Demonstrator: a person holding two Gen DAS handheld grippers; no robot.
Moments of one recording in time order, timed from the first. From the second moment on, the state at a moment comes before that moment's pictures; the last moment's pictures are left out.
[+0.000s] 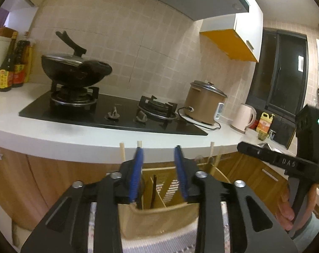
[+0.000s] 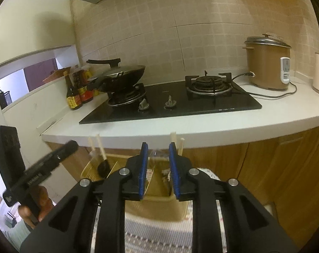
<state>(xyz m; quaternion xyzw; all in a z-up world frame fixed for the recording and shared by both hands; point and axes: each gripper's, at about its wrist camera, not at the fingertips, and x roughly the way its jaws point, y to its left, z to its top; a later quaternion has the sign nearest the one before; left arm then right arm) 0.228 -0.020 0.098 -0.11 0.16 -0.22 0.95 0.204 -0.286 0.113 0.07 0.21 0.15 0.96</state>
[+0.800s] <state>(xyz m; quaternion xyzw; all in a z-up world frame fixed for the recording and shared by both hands) 0.070 -0.028 0.009 -0.05 0.17 -0.05 0.98 0.049 -0.255 0.008 0.05 0.12 0.00 0.99</state>
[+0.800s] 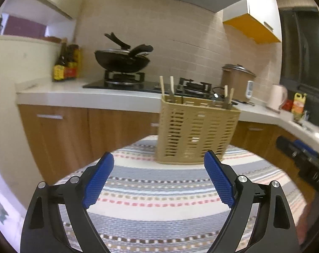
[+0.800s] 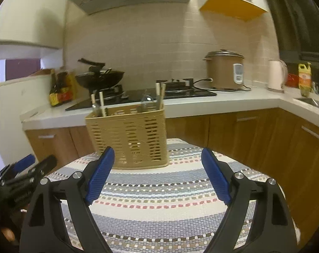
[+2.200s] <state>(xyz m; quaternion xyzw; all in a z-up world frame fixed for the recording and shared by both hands) 0.083 -0.043 -0.007 0.02 0.19 -0.02 0.98 0.059 -0.243 -0.011 -0.01 0.13 -0.02 0.99</state>
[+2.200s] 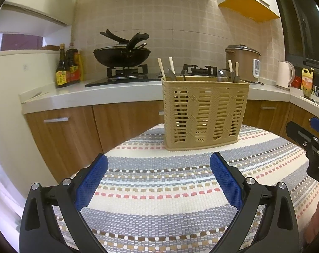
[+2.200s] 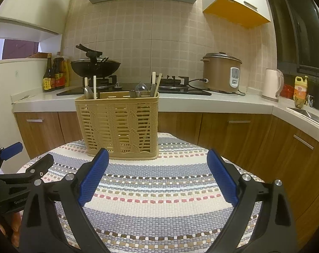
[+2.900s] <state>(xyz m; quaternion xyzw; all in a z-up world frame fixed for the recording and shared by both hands) 0.084 -0.042 -0.007 0.01 0.19 -0.03 0.98 0.059 -0.244 -0.011 -0.01 0.13 -0.02 0.99</state>
